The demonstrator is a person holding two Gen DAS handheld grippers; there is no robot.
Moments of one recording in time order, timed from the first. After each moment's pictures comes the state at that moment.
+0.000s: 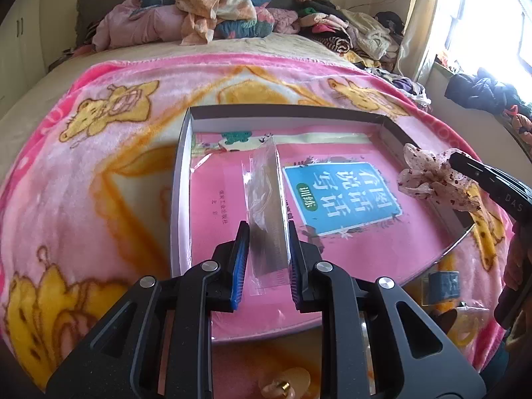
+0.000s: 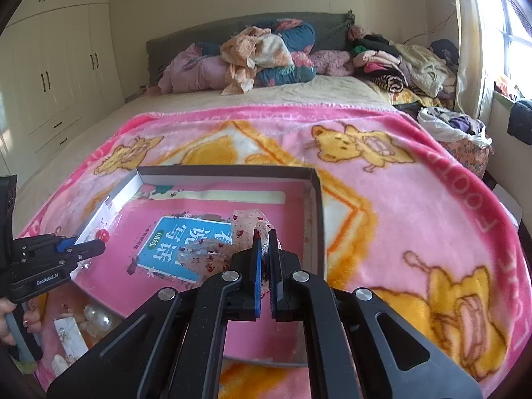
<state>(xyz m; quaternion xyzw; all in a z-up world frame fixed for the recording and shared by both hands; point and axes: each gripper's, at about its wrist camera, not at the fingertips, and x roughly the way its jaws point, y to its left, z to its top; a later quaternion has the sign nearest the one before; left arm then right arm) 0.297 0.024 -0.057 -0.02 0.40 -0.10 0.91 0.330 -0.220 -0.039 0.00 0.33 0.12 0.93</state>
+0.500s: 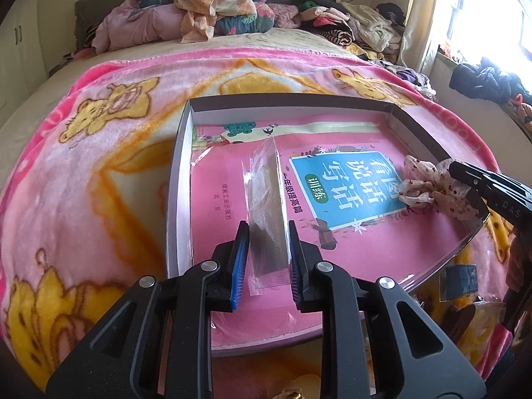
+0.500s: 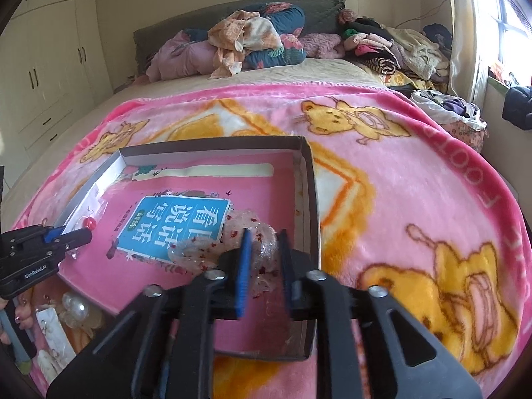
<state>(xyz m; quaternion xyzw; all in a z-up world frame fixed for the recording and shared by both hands) 0.300 0.021 -0.066 -0.01 0.41 -0.09 0.91 0.331 -0.227 -0.064 0.00 0.36 0.10 0.93</state>
